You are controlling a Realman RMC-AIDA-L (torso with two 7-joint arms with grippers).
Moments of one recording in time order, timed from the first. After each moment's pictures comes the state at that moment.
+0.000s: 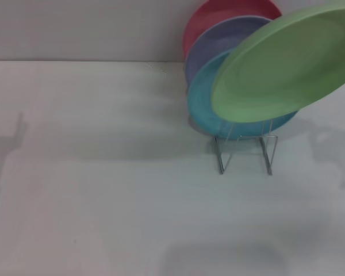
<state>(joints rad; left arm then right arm) -0.20 -2.06 1.76 0.48 -0.38 1.12 -0.23 0.09 2.08 2.01 0.80 -0.79 1.50 -2.80</state>
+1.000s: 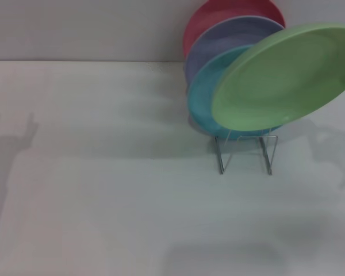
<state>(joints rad) -0.21 -2.06 1.79 0.48 -0.37 1.11 -0.23 0.15 2.08 2.07 0.68 -0.84 1.50 -2.88</state>
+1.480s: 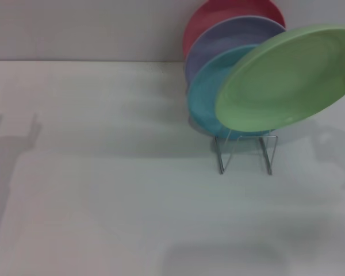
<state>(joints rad) -0.21 -2.06 1.81 0.48 -0.37 1.11 -0.23 0.14 2.08 2.08 0.67 -0.84 1.50 -2.89</state>
